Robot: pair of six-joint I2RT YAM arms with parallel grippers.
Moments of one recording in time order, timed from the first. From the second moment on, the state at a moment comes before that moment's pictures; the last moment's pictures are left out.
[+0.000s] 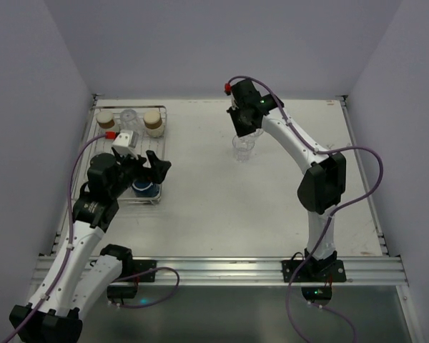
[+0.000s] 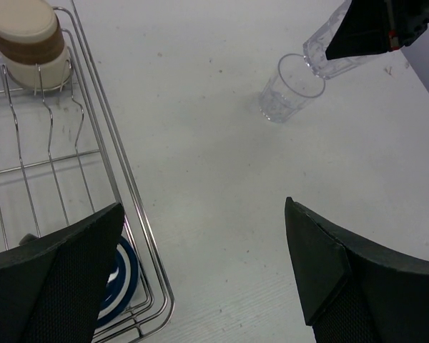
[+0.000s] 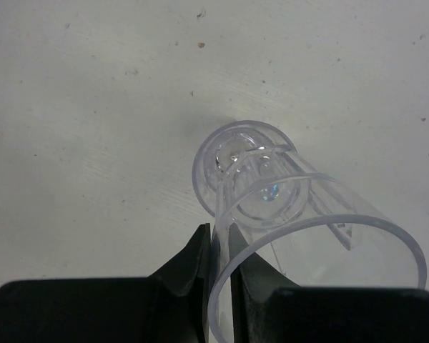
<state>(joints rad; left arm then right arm) -0.22 0.74 0.73 -0.29 0.24 -0.27 0.53 1.99 1.98 -0.94 0.13 0.10</state>
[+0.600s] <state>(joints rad) -0.24 0.72 0.73 -0.31 0.20 -0.25 0.52 2.14 2.08 -1.00 0.11 0.09</state>
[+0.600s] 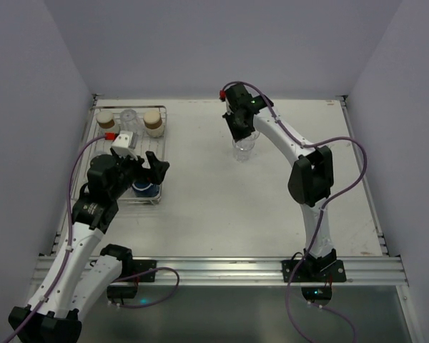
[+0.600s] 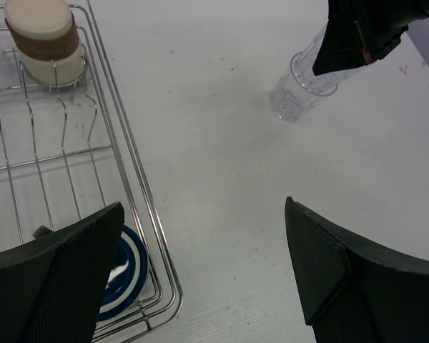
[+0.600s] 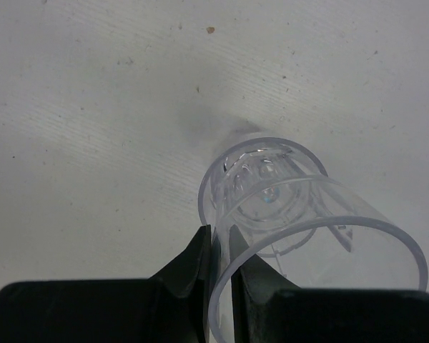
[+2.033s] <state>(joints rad) -0.22 0.77 0.72 -0.57 -0.51 -0.52 0.54 1.39 1.25 -0.31 -0.15 0.29</state>
